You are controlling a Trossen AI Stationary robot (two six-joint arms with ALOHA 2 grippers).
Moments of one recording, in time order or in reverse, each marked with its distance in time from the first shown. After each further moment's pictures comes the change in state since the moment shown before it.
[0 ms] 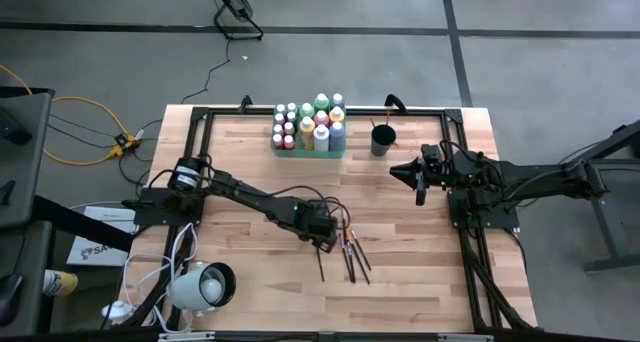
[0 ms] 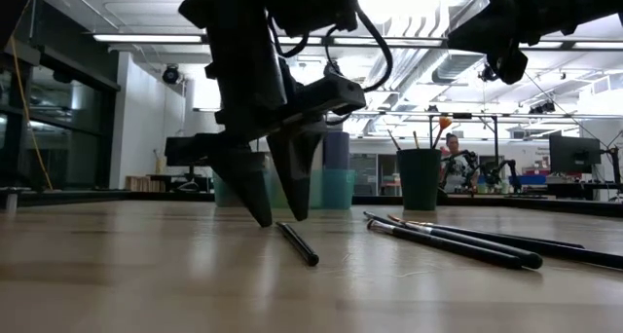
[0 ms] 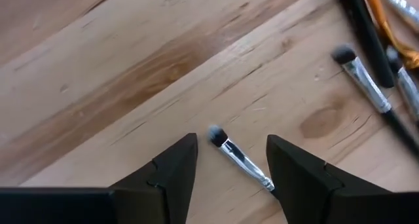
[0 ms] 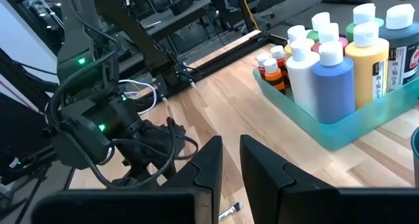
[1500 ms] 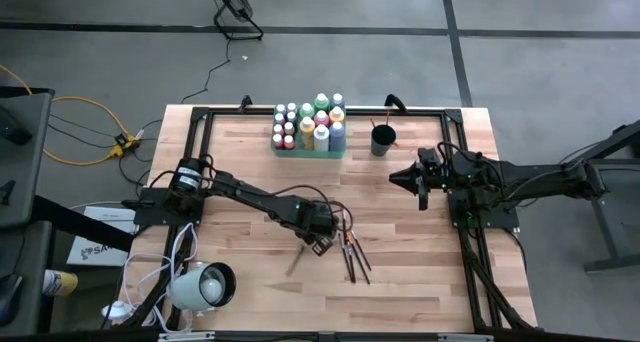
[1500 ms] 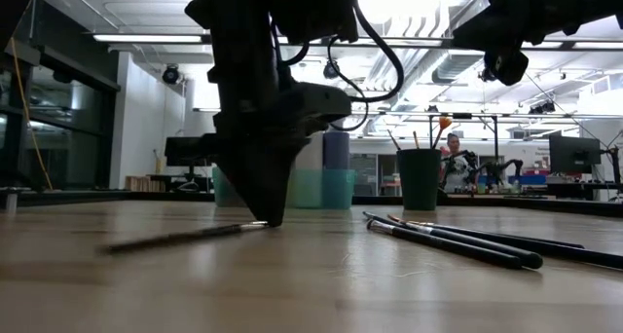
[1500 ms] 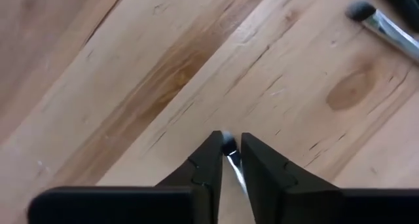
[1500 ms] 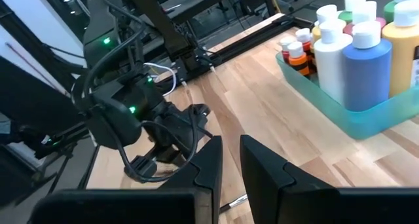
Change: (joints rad) left arm -0.003 0.060 0.013 -0.080 0.050 0.257; right arm 0.000 0.003 0.000 -0.016 -0.099 0.004
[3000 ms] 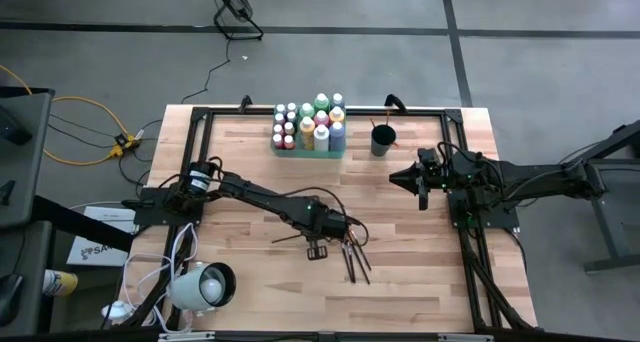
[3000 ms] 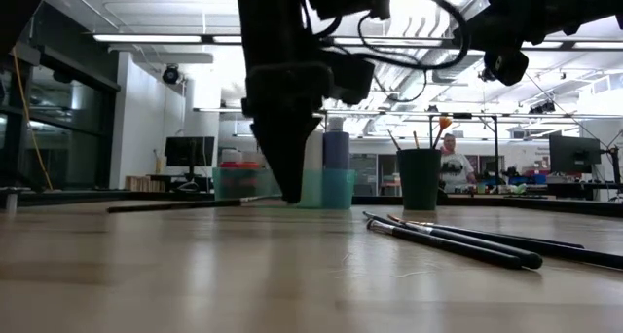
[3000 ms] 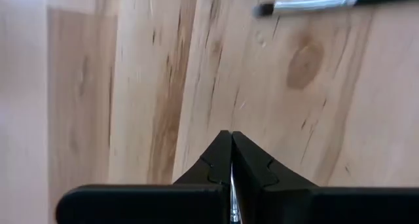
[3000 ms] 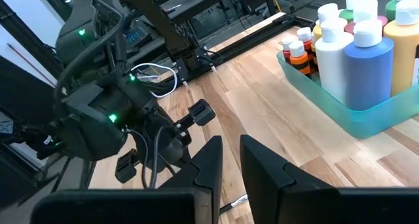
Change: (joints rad) left arm -0.001 -0.005 0.278 -0.218 -0.129 0.620; right arm 0.000 0.000 -0.001 0.001 -0.006 0.008
